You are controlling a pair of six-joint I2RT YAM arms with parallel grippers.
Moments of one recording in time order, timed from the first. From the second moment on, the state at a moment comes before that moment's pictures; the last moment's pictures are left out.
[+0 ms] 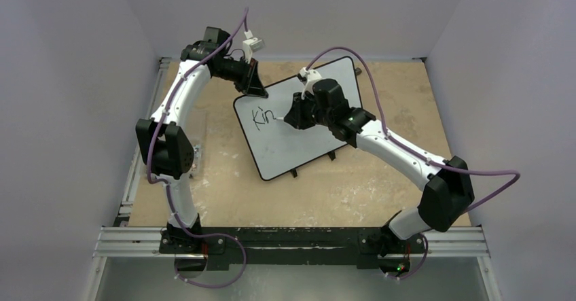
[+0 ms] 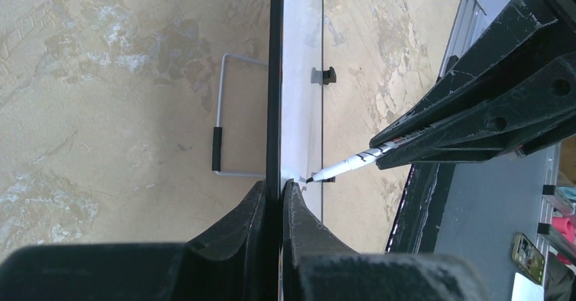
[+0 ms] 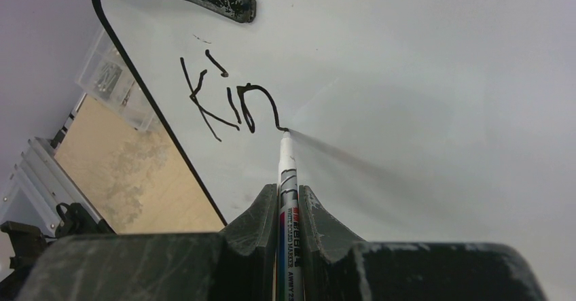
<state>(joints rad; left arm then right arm) -0.21 1.97 1.99 -1.03 0.94 0.33 0.68 1.50 1.24 -0.24 -0.12 0.38</state>
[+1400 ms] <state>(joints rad) -0.22 1.95 1.99 -1.04 0.93 0.33 0.63 1.46 1.26 -0.19 -0.12 0.38</state>
